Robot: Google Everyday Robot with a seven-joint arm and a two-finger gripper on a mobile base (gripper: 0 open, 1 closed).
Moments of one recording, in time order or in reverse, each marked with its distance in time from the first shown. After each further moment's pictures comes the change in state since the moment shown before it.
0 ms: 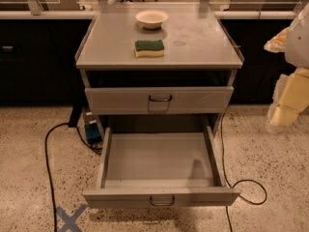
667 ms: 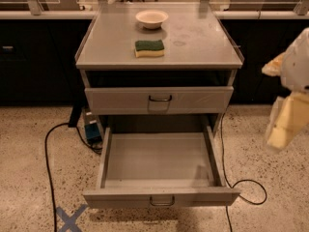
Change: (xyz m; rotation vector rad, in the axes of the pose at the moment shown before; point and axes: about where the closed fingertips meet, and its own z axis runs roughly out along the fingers) arm 0.013 0.021 0.032 -0.072 -0.004 0.033
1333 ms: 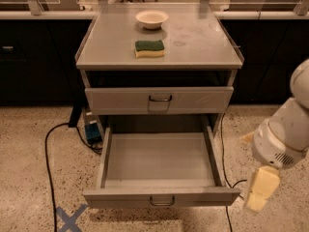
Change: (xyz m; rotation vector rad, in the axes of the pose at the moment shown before) arm 0.044 0.078 0.151 -0.281 -0.036 0.028
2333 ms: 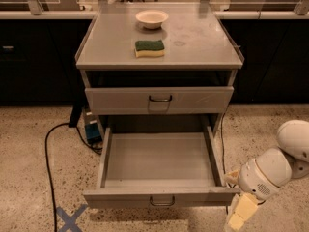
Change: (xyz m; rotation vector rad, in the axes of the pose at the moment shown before) arm 0.031 0.003 0.142 -0.251 -0.260 0.162
